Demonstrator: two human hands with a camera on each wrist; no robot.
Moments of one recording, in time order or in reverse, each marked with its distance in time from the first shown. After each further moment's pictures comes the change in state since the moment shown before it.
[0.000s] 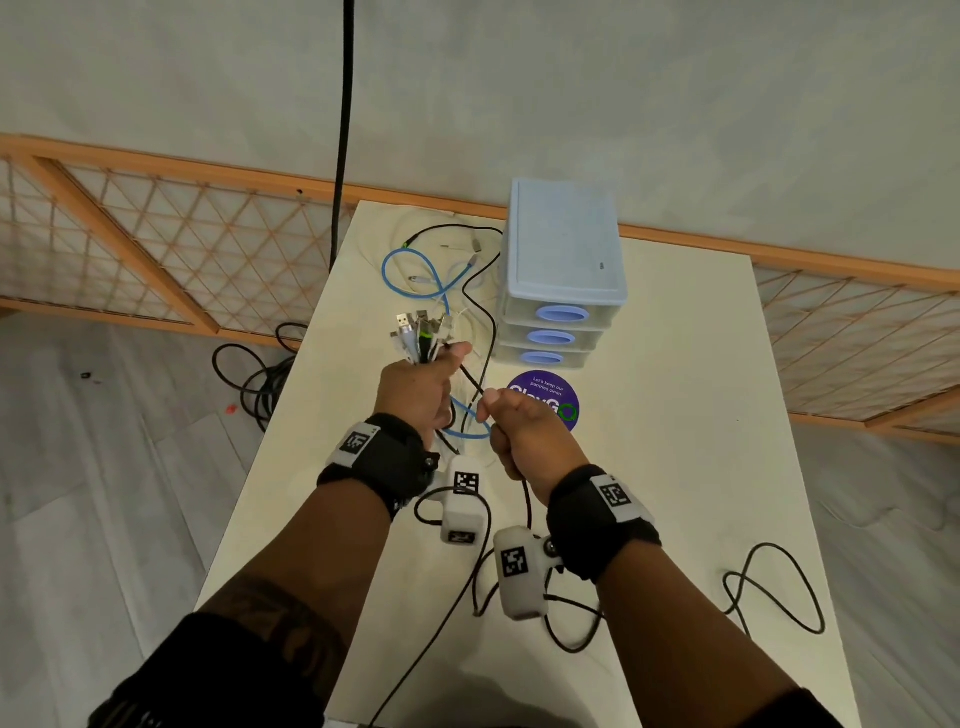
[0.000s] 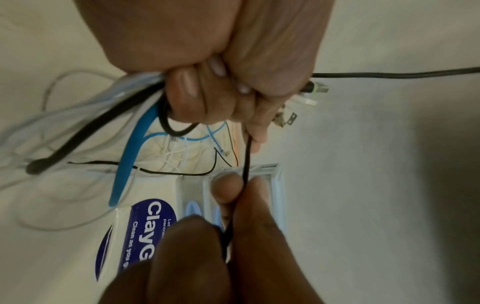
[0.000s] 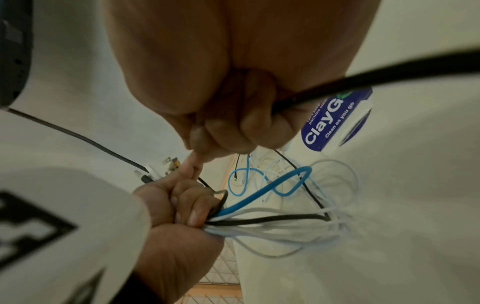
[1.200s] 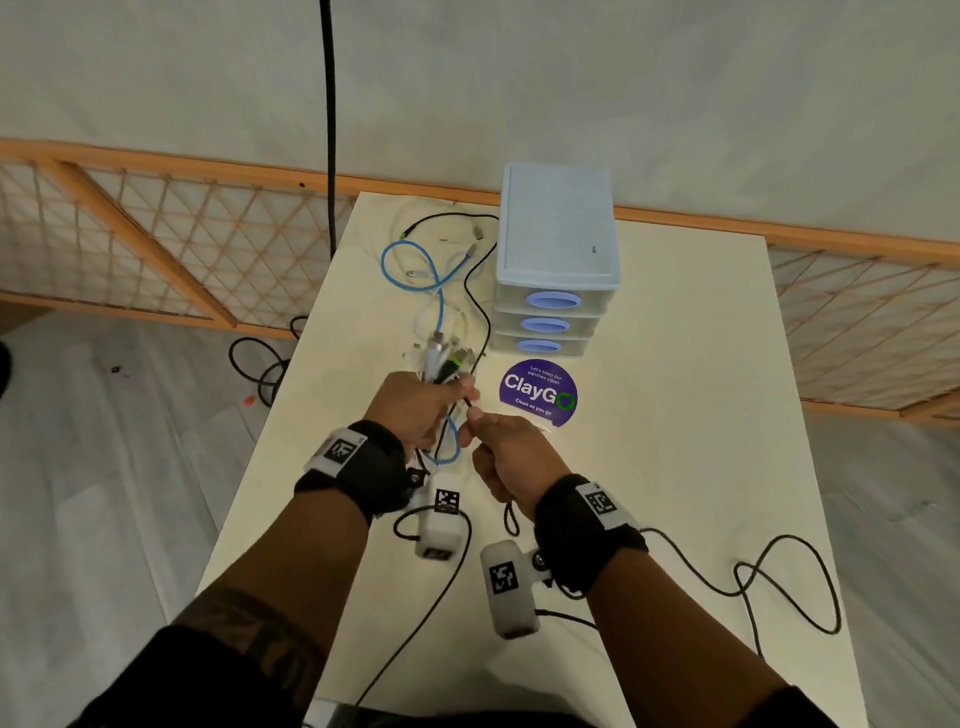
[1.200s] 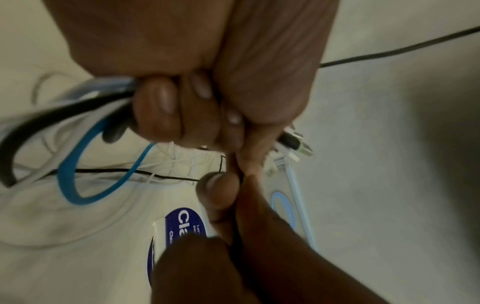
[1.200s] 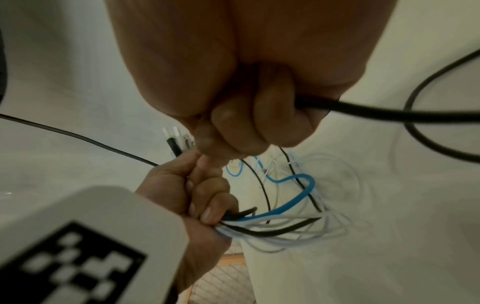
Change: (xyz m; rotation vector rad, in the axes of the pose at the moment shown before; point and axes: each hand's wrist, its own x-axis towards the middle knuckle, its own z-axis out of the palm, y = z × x) left_hand -0.014 -0.011 -0.005 0.395 -0.087 -0.049; right_hand -0.009 0.021 -0.002 0.071 -0.109 0.151
